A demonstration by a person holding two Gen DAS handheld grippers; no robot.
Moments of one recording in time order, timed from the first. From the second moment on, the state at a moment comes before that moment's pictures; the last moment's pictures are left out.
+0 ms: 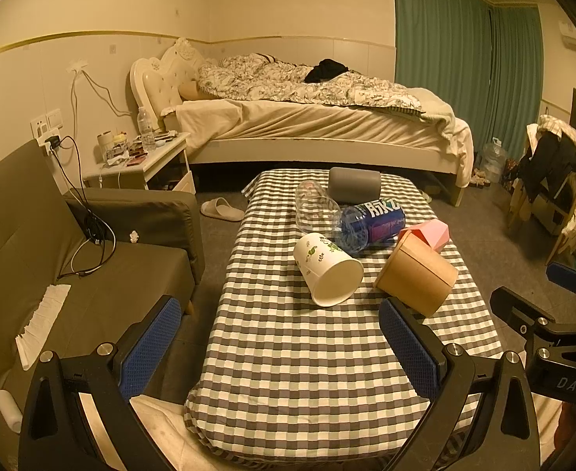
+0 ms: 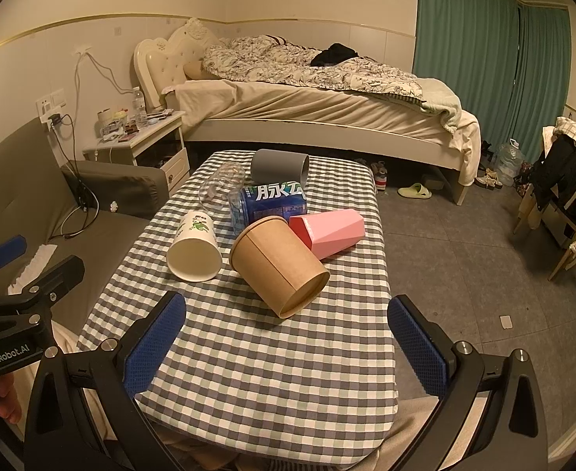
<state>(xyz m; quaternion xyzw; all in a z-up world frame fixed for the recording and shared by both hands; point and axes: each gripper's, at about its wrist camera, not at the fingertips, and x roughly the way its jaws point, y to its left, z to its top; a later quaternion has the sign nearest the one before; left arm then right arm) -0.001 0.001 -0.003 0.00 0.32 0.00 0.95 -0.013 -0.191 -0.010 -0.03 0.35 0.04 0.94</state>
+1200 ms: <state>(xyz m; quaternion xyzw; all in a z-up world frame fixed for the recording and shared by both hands) 0.115 0.017 -0.047 0.00 0.39 0.06 0.92 0.188 -0.141 -0.023 -0.33 0.41 0.25 0.81</state>
